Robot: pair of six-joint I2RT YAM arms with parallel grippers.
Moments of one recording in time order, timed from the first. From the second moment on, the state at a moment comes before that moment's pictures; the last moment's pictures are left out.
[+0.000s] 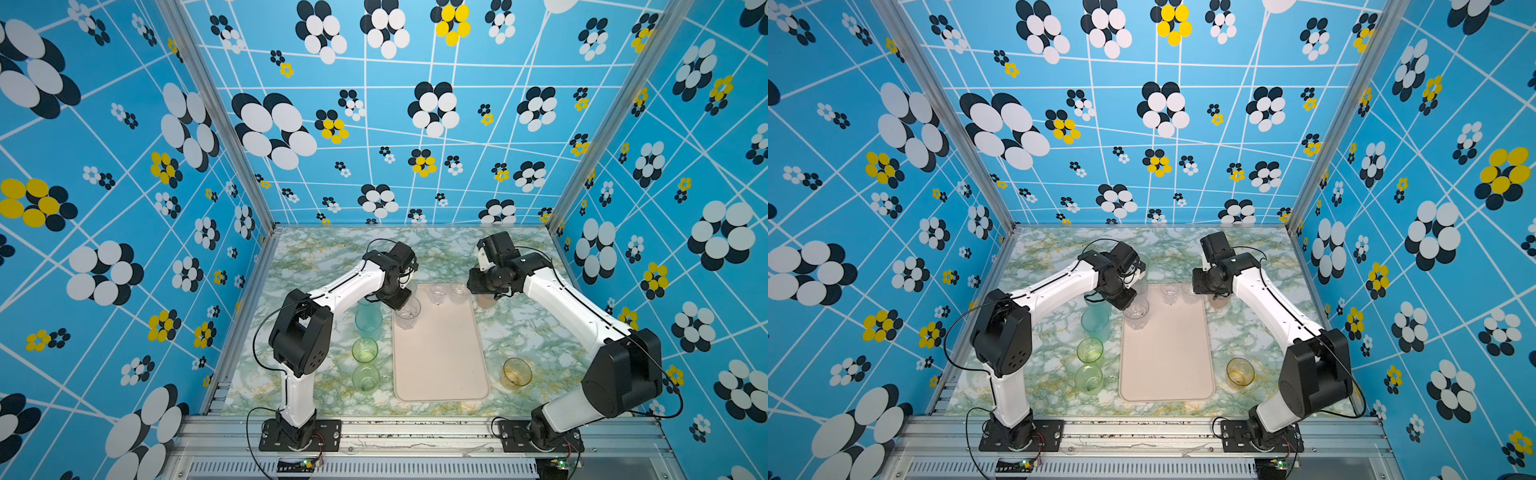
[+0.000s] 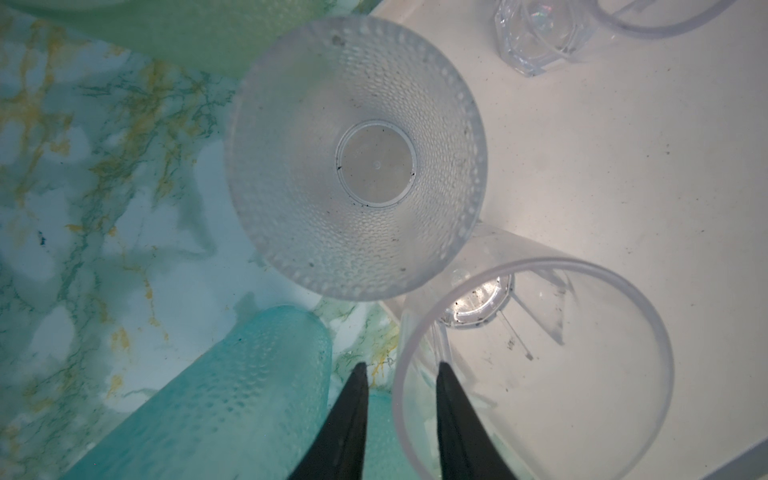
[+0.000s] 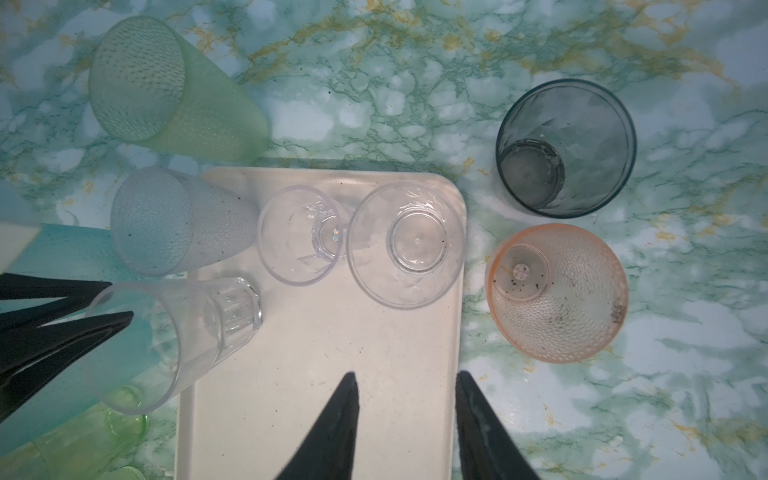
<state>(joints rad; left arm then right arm) -0.61 1.91 1.56 -0.95 0.04 0.04 0.36 1.55 1.32 -0.83 -0.01 0.28</state>
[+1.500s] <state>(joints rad) -0.66 0.86 0.97 -0.95 -0.23 -0.34 1.03 1.28 1.13 -0.95 0.01 0.42</state>
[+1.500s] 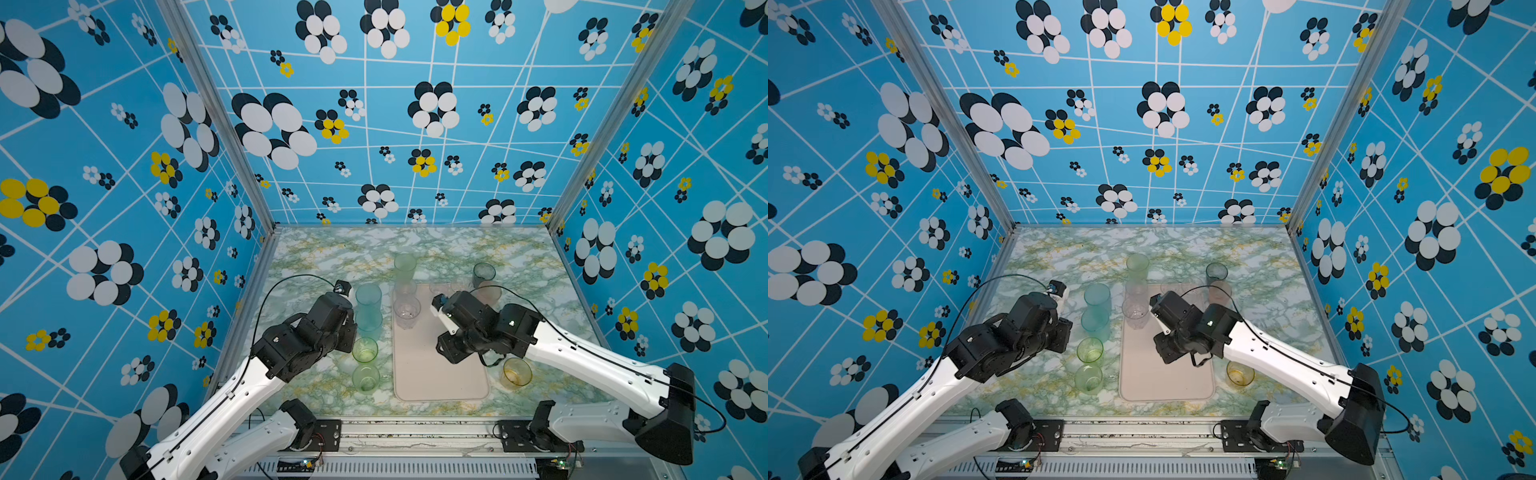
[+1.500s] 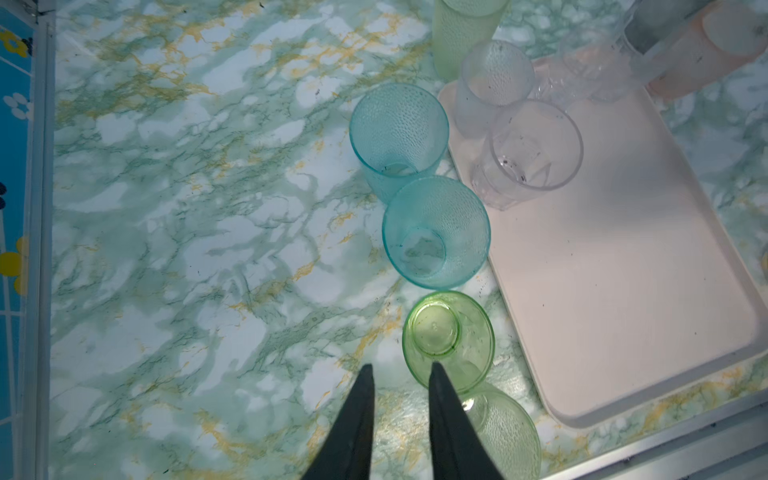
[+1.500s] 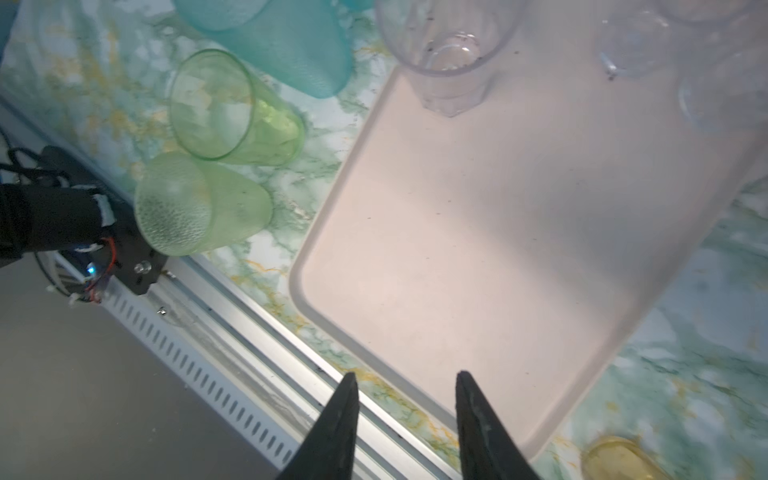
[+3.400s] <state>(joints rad) -0.32 0.78 0.87 -0.68 0.00 -0.22 1.27 1.99 1.64 -0.95 0.06 0.56</state>
